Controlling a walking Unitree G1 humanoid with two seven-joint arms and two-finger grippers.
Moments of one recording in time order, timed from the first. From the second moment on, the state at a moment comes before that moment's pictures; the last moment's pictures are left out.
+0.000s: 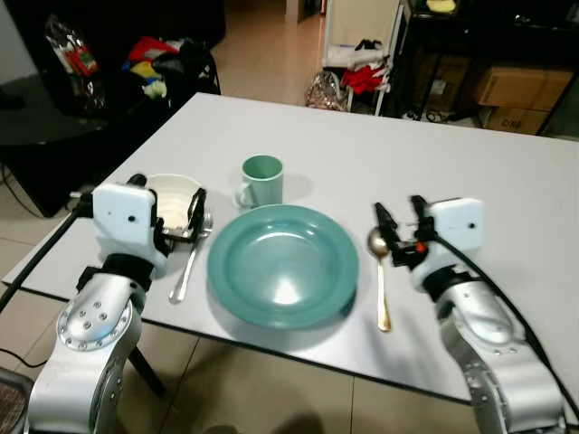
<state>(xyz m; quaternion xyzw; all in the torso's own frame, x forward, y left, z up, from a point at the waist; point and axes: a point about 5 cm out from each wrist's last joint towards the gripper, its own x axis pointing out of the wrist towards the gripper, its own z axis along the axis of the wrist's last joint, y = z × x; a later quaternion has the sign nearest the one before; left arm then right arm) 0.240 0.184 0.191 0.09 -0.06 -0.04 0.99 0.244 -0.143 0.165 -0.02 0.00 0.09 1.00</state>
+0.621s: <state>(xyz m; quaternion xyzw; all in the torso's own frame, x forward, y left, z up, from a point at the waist) 0.240 0.184 0.184 0.08 -0.05 -0.04 0.99 0.249 -0.143 0.168 -0.03 -0.01 0.10 0.99</state>
